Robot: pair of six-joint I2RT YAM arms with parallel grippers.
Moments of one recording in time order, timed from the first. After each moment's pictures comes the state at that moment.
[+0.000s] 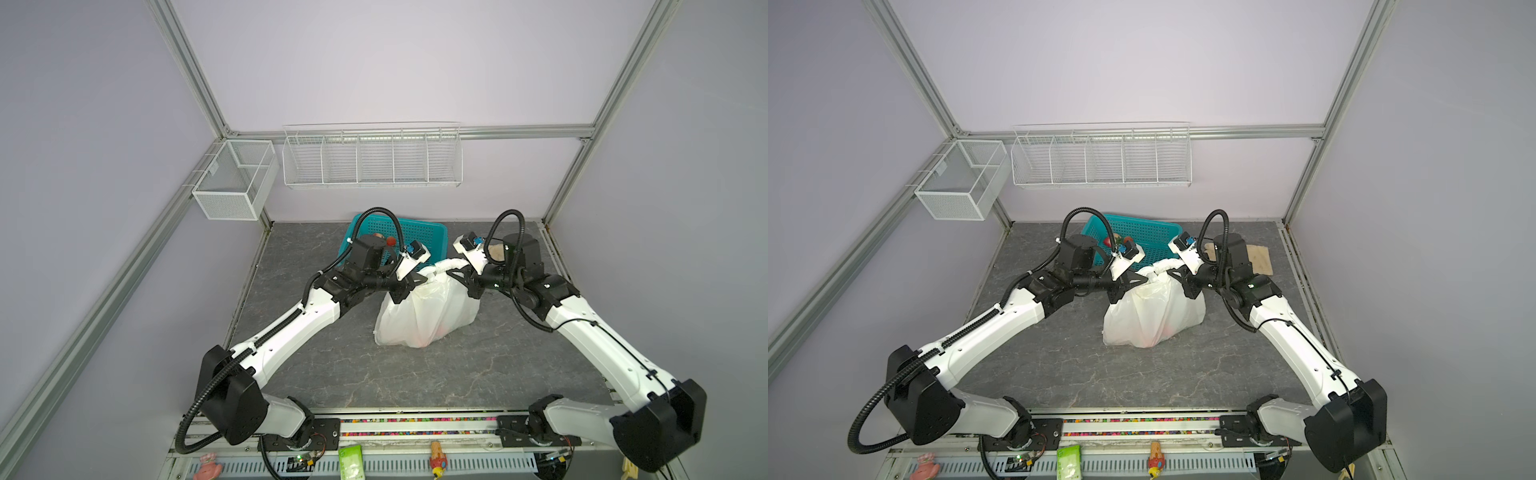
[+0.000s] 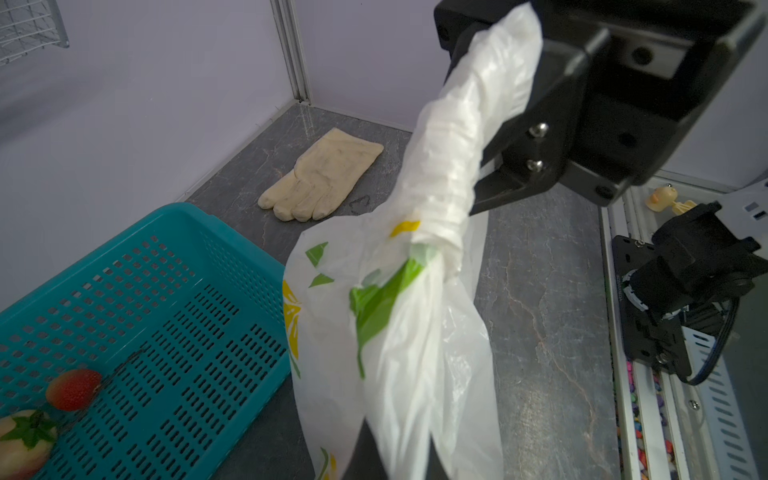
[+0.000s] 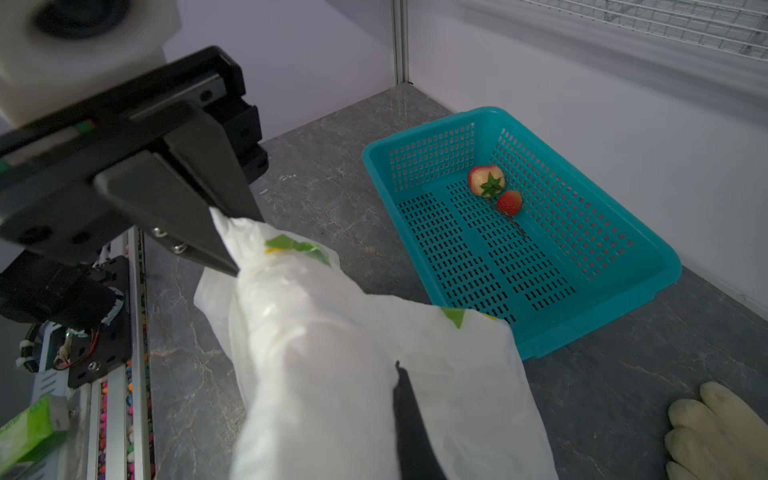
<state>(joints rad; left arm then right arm) -0.69 1.42 1.21 -0.29 0.54 0.26 0.42 1.24 1.11 -0.38 -0.55 -0.19</state>
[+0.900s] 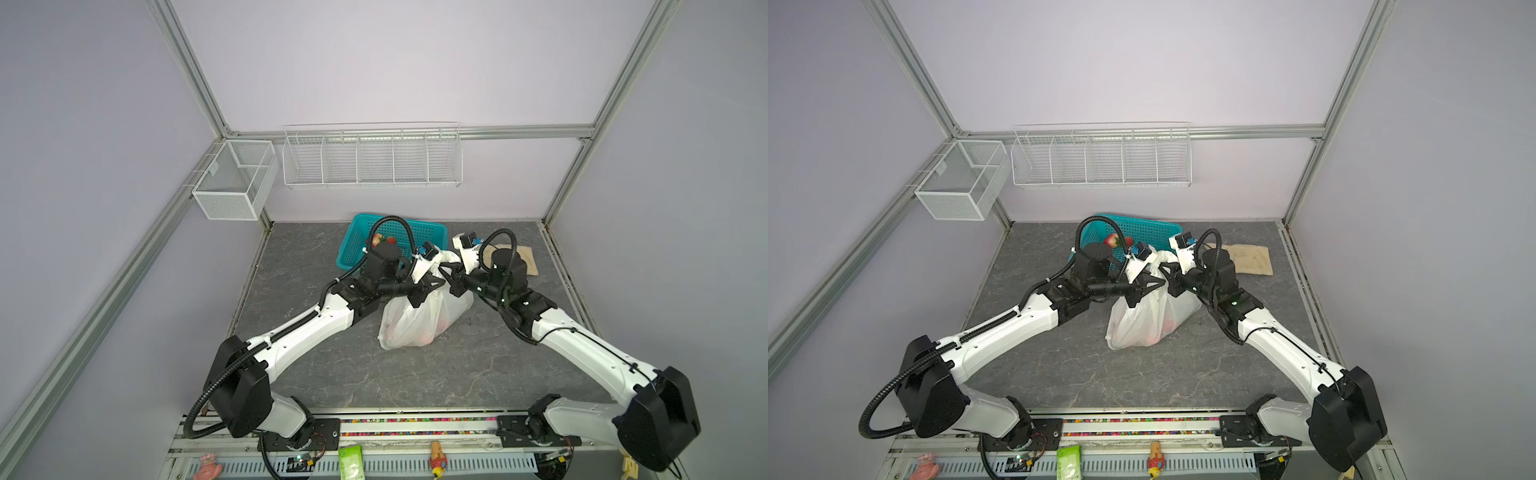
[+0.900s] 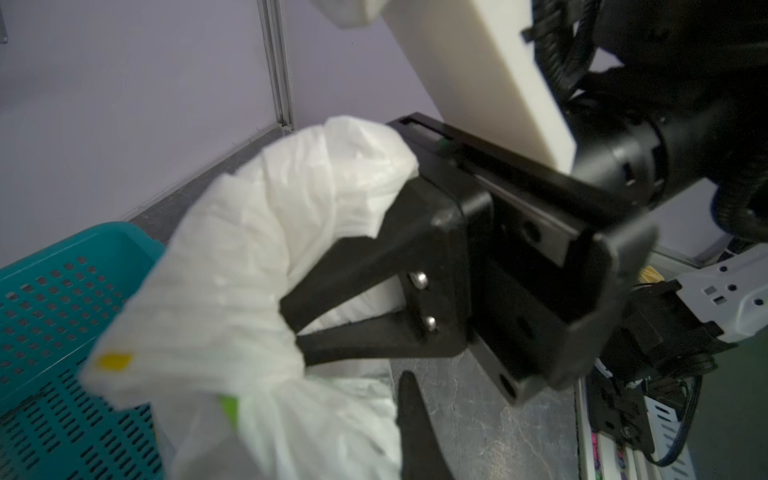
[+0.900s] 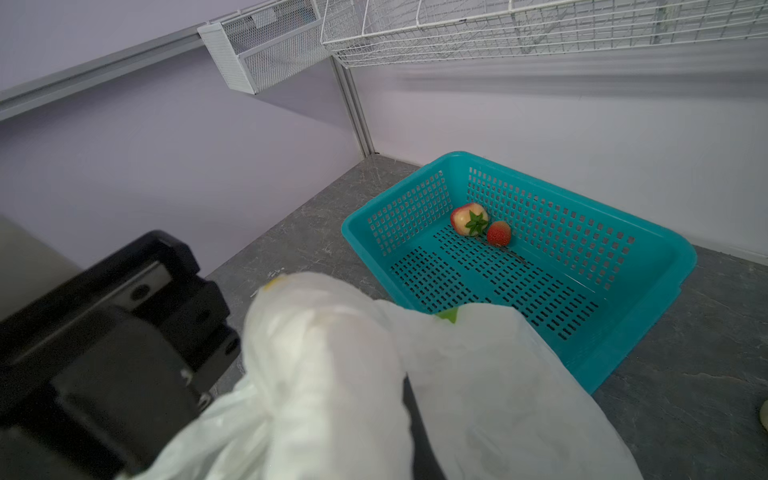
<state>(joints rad) -0.81 1.47 1.16 -0.06 0.49 0.03 0.53 1.24 0.89 0.11 -0.35 0.19</state>
